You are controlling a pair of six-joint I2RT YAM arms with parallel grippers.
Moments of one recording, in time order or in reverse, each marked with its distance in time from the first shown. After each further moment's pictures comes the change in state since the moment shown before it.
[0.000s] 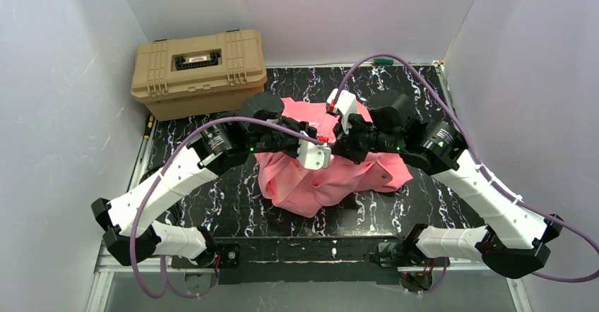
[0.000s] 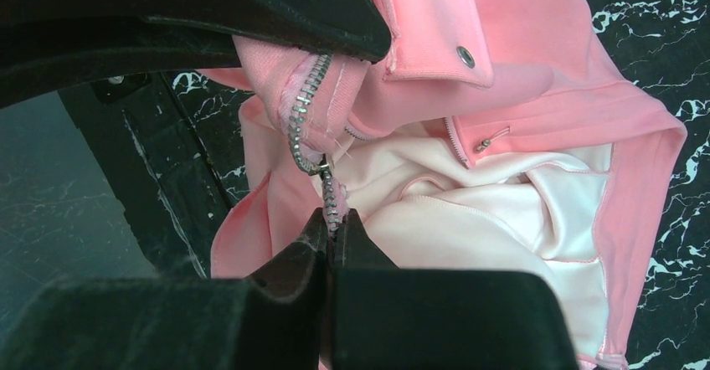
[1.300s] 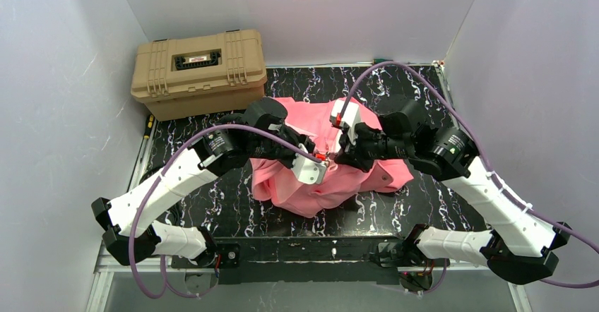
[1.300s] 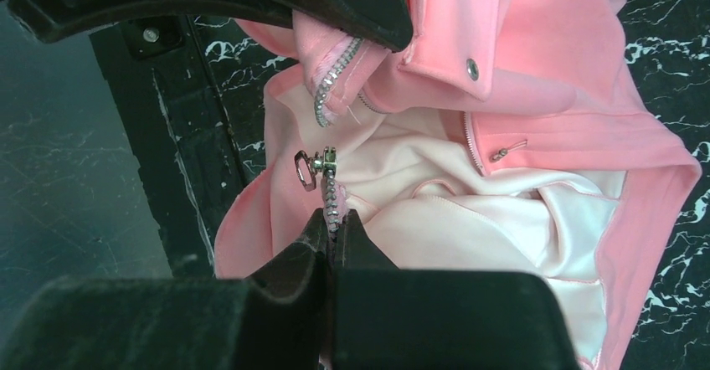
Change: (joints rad) left arm -0.015 0.000 0.000 -0.136 0.032 0.134; right arm 0.000 -0.055 -0.008 -0.055 -0.103 -0.101
